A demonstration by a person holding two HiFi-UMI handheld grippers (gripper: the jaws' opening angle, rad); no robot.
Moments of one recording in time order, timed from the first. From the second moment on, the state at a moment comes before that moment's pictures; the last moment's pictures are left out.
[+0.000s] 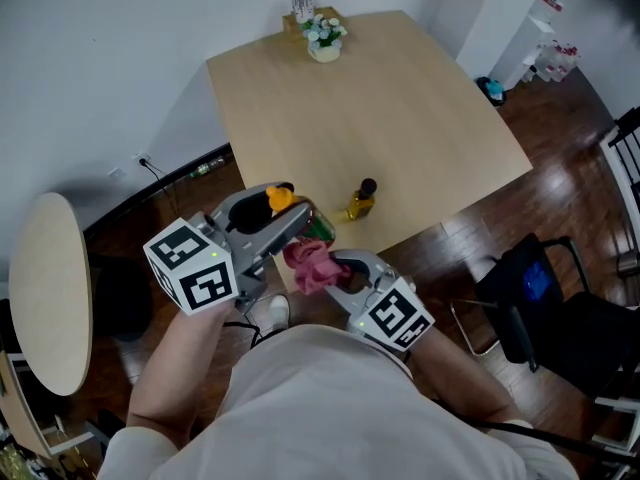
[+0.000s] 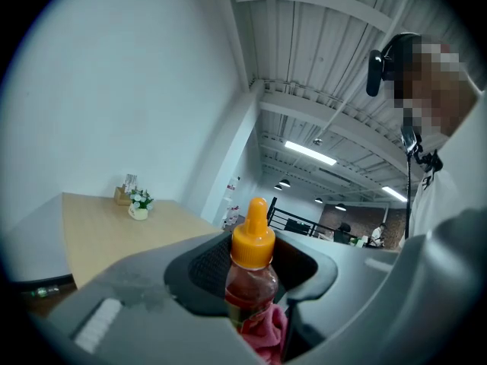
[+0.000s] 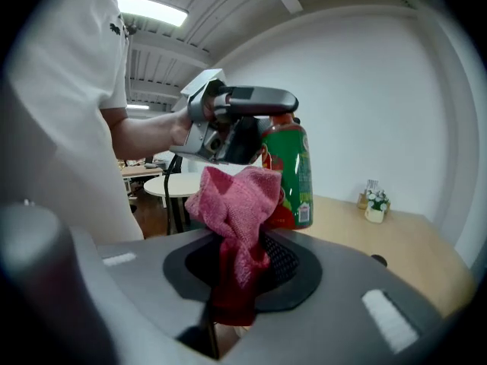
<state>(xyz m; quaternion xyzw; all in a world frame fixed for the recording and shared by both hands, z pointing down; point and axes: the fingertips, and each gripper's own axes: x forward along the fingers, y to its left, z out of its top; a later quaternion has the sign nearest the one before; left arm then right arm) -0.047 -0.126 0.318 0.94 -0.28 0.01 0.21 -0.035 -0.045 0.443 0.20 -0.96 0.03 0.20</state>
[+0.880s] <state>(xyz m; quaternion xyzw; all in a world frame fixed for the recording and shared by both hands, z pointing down) -0.065 -0.092 0.323 0.95 -0.27 0.03 0.18 -0.013 -0.080 0.346 0.22 -0.96 -0.02 0.14</state>
